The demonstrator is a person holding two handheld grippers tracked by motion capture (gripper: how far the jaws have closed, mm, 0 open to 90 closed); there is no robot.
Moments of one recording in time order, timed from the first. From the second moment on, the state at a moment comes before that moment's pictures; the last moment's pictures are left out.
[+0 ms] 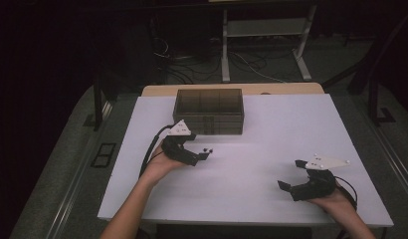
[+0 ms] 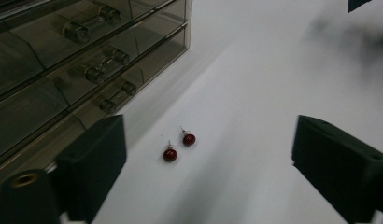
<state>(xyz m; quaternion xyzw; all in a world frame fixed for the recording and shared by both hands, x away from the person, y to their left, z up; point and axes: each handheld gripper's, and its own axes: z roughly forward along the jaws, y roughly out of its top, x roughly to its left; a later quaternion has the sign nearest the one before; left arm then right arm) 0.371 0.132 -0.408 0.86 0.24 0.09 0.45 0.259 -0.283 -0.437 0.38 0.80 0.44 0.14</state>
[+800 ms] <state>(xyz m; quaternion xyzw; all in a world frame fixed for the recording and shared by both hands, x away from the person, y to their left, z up) 0.390 0.127 -0.429 0.84 0.28 0.10 0.45 0.259 -0.279 -0.440 0.36 0.81 0.44 0.14</state>
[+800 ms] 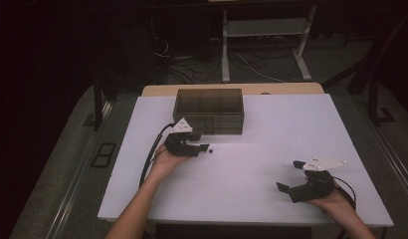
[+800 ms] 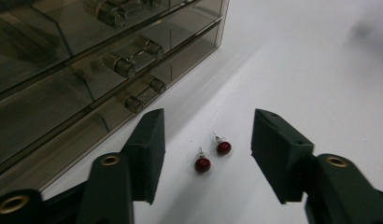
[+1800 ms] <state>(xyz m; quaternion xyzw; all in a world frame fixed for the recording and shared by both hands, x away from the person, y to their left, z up) 0.397 0.117 -0.453 0.87 0.28 0.09 0.40 0.259 -0.278 -0.441 0.36 0.81 0.44 0.14</state>
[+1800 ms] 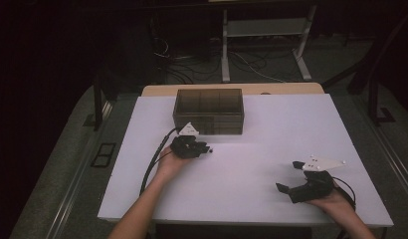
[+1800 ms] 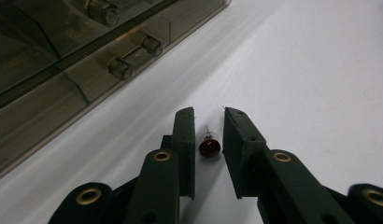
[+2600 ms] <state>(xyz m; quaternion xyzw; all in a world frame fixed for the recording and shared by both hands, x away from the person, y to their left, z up) 0.372 0.128 -0.435 0.86 0.30 0.08 0.41 0.259 -0.279 -0.441 0.36 0.81 0.44 0.14</state>
